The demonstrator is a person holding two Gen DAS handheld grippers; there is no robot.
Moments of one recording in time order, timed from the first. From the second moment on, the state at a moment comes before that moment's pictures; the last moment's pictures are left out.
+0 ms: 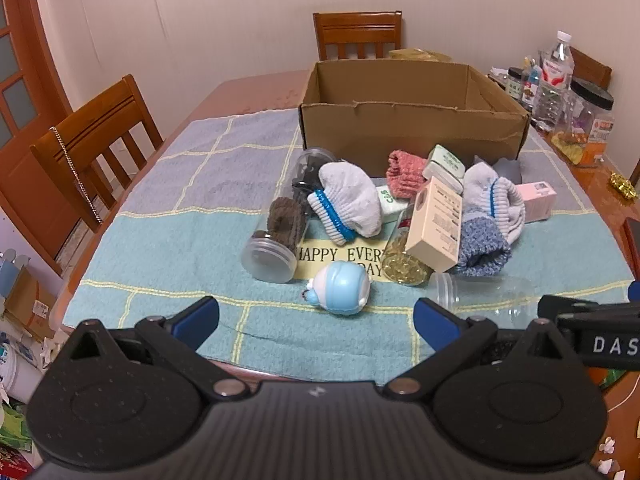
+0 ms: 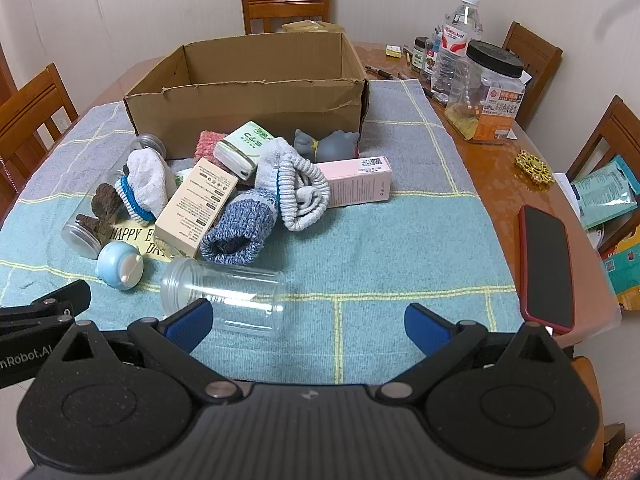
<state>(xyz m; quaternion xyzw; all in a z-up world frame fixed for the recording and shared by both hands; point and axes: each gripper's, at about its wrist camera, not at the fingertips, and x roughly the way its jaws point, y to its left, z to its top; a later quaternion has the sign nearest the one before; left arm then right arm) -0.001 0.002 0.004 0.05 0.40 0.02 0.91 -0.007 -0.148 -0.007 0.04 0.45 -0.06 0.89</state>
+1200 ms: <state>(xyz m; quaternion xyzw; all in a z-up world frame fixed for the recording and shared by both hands) 0.014 0.014 -0.011 0.04 0.42 -0.03 0.91 0.006 -0.157 -0.010 0.06 0.46 -0.06 0.88</state>
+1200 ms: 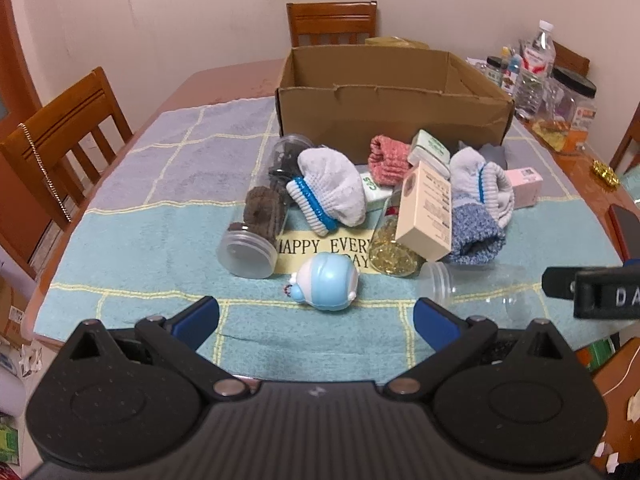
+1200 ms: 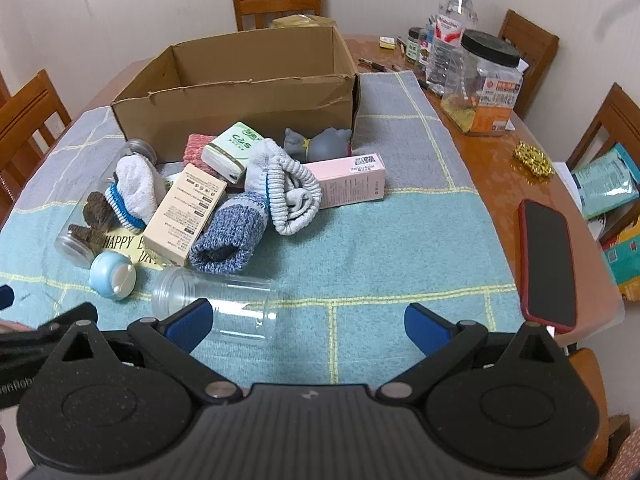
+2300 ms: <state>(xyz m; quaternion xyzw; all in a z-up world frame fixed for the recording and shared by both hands) 0.058 0.075 -0.051 0.03 0.43 -0.11 0.89 0.056 -0.101 -0.056 0.10 0.50 -0.03 0.86</state>
